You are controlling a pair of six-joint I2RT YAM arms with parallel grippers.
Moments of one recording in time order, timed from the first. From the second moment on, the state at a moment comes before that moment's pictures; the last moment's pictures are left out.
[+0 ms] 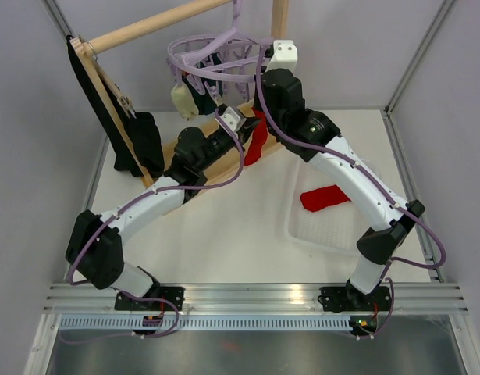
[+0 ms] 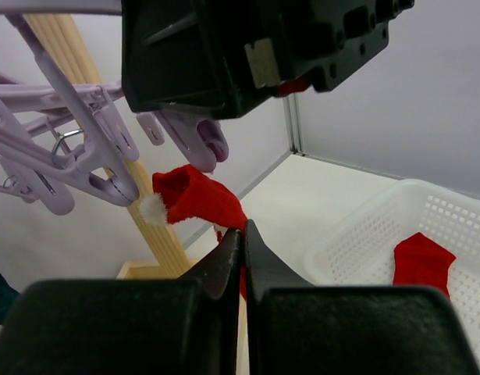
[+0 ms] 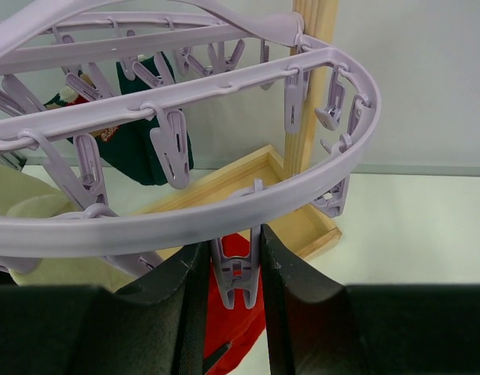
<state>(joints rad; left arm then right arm) -0.63 1.48 1.11 0.63 0.26 0.16 0.76 1.75 2.08 -0.49 0.68 0.20</state>
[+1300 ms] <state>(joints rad) -0.66 1.51 1.13 0.63 0.24 0.21 0.77 1.78 2.13 -0.54 0.69 0.21</state>
